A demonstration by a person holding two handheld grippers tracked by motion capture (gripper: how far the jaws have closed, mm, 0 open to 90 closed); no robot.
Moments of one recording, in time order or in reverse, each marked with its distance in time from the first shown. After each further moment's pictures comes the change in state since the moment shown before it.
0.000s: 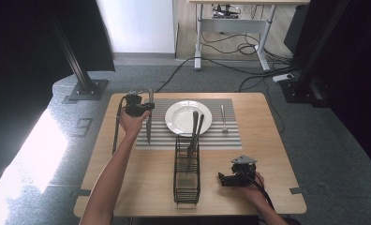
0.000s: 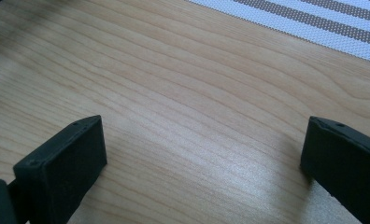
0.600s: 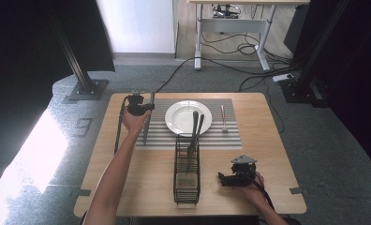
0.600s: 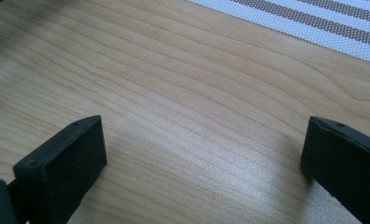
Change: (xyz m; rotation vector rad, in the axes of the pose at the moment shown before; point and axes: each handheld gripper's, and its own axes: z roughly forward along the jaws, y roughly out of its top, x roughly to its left) left arm 0.011 -0.003 0.028 0.046 0.043 -0.022; right arm 0.000 0.000 0.000 -0.001 0.002 -0.001
